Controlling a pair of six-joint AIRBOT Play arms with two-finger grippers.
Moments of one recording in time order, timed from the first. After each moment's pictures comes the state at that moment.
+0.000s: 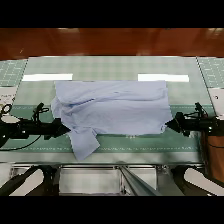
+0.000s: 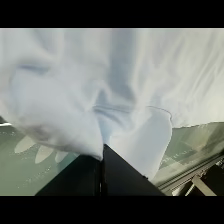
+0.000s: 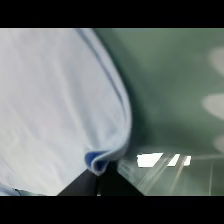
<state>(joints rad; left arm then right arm) 0.32 -1.08 0.40 0.75 -1.16 -1.18 -0.52 -1.22 0.49 -0.73 1.12 1.20</state>
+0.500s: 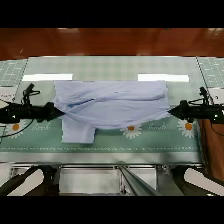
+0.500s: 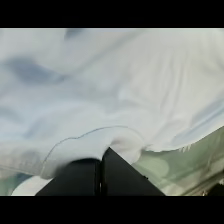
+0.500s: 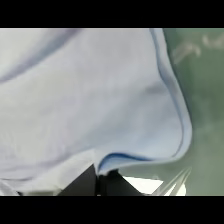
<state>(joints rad) 0.31 -1.12 0.68 0.75 -1.18 -1.17 -0.48 -1.26 0.70 -0.69 1.17 1.12</state>
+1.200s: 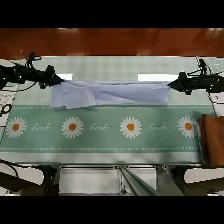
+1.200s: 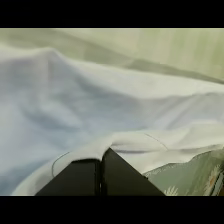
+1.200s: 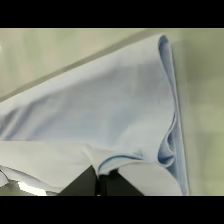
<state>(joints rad) 0.25 -1.74 1.42 0.73 -1.18 -1.35 -0.37 -1.64 1.23 -0.66 1.12 1.22</state>
